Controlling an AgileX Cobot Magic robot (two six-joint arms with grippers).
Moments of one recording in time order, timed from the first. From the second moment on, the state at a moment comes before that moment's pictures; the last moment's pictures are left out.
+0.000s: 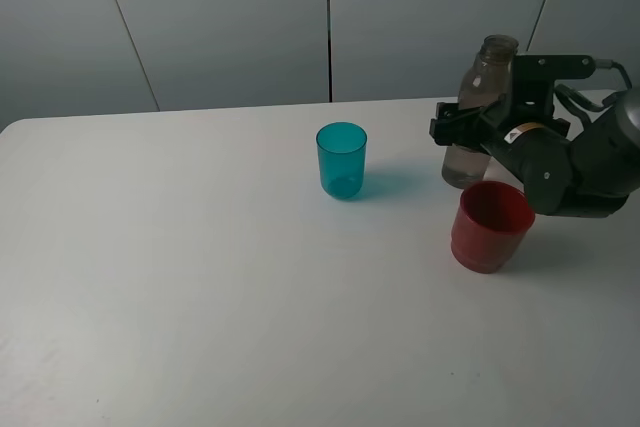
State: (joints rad) left arm -0.08 0.00 -0.51 0.10 1.08 -0.04; right arm 0.31 1.99 -0.64 0.33 -0.95 -0.05
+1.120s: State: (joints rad) left arm -0.08 0.00 -0.51 0.10 1.08 -0.04; right arm 0.31 1.98 -0.66 0.35 -0.89 -0.10
